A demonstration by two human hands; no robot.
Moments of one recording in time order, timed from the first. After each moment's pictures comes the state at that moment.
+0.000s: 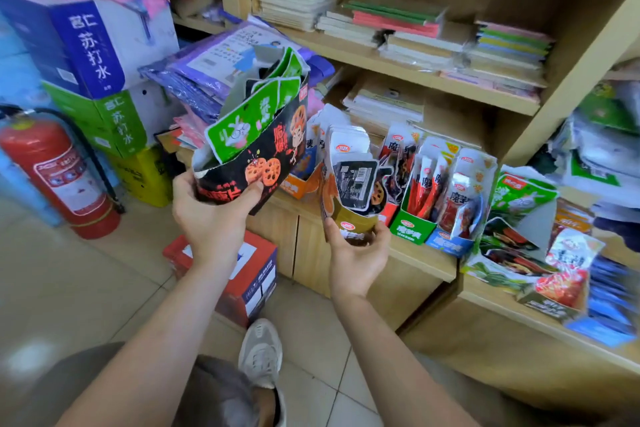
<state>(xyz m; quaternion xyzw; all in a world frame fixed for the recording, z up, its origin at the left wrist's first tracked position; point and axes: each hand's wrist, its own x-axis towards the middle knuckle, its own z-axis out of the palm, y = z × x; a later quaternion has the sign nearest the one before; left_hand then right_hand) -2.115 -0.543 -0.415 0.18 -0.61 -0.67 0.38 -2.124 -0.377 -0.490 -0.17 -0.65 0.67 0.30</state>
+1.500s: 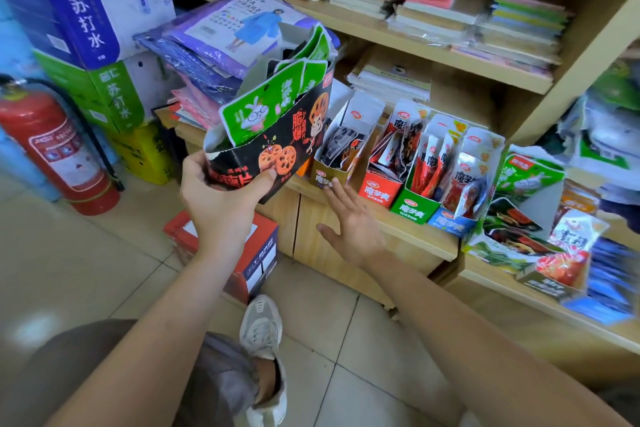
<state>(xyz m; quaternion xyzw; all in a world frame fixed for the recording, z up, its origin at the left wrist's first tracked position) -2.094 -0.533 -0.414 0.16 -0.63 -0.68 0.34 -2.157 -0.325 -0.507 0.23 -0.95 0.20 0.05</state>
